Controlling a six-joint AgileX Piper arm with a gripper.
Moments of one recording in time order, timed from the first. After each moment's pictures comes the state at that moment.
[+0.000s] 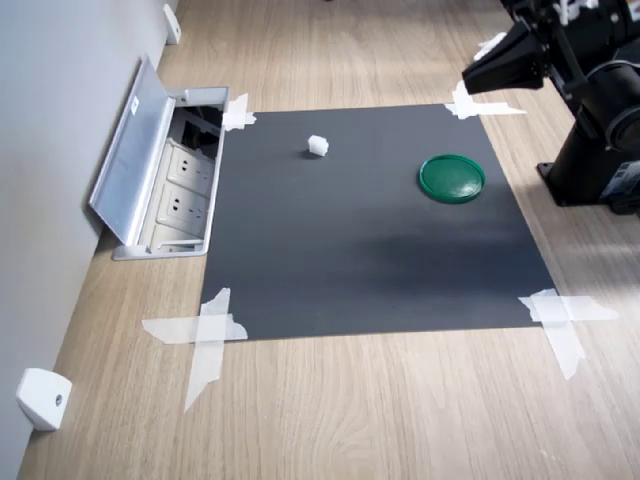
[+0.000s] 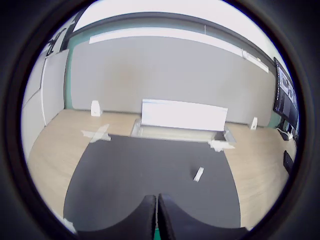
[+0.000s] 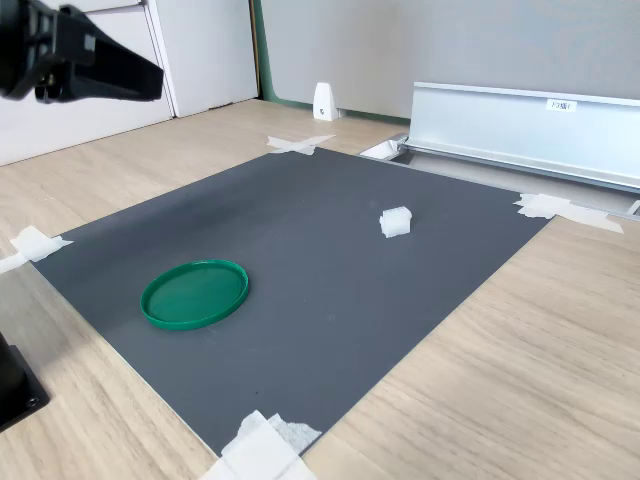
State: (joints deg) arm -0.2 17.5 -19.2 2.3 28.4 -6.0
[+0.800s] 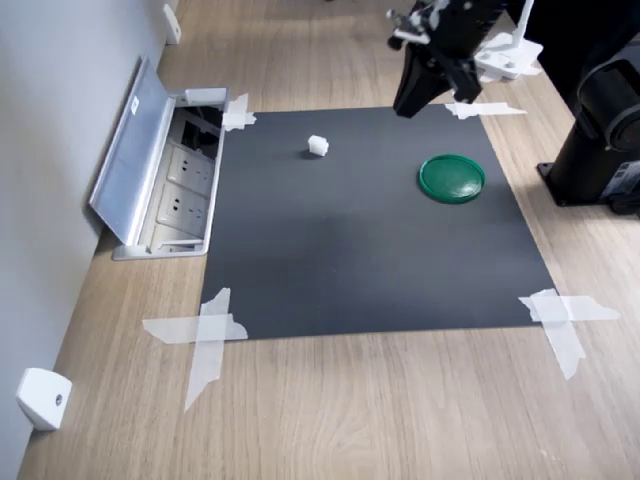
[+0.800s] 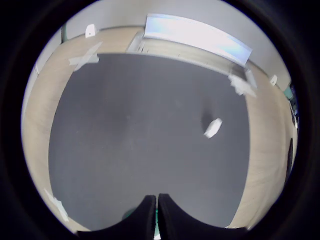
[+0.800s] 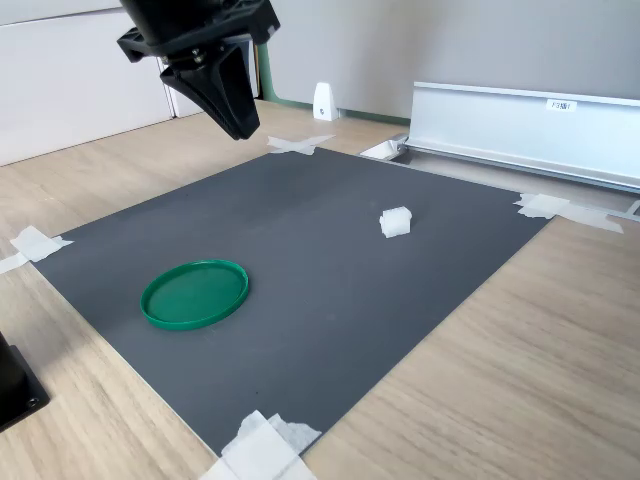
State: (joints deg) arm -0.2 67.0 -46.4 -3.1 46.8 -7.1
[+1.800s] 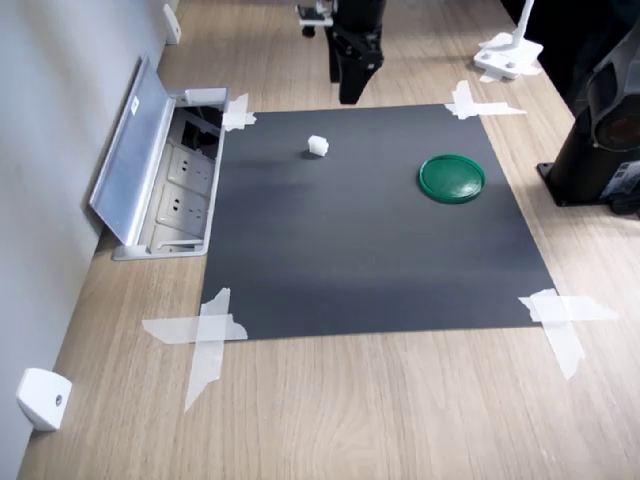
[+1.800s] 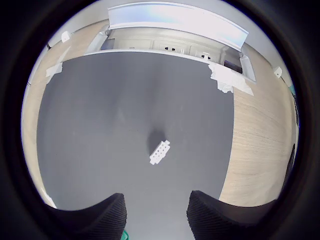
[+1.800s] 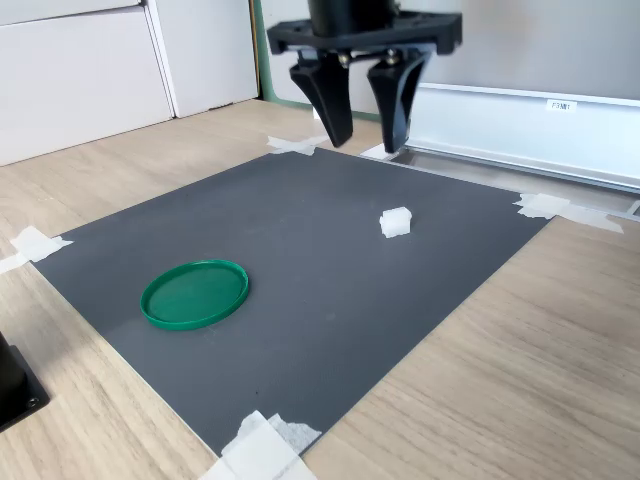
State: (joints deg) arm -18.0 91.2 -67.4 2.3 53.2 -26.8
